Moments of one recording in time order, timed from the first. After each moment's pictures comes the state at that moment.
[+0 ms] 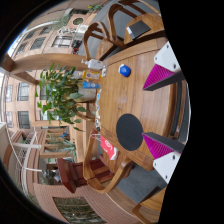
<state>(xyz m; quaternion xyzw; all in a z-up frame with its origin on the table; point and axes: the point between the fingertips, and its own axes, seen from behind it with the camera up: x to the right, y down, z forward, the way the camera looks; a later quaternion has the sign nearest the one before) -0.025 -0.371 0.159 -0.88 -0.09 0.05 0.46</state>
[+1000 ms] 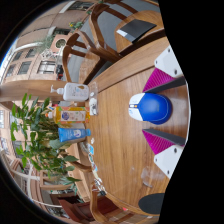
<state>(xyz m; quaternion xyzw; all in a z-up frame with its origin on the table) 0.162 -0.060 -0.012 -0.90 0.05 -0.03 0.42</state>
